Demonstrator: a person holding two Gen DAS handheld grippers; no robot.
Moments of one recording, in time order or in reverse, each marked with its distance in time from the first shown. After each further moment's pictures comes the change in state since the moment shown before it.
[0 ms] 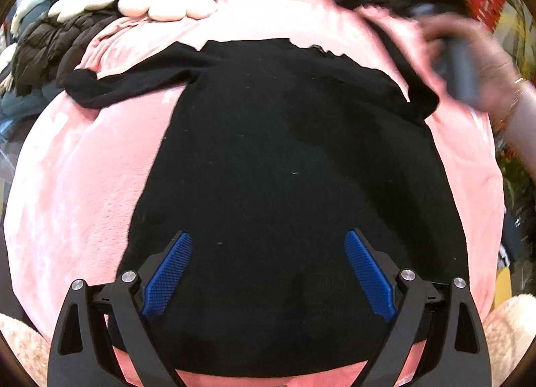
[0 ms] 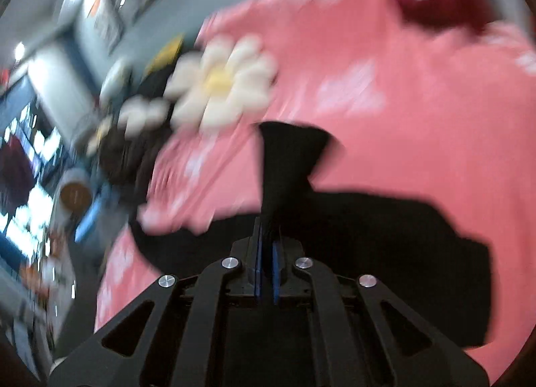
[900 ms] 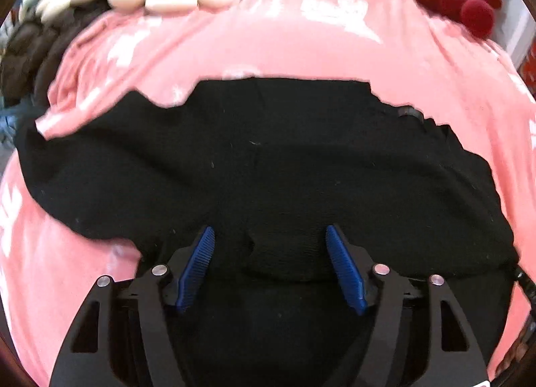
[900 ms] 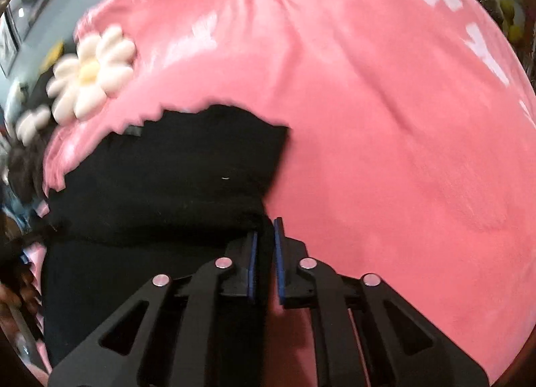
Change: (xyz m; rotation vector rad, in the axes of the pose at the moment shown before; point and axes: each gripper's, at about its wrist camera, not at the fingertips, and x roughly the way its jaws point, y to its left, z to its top) left arm 0.169 0.031 0.195 -0.063 0.041 0.123; right arm -0.058 -0.212 -0.133 0.303 0.014 -0.410
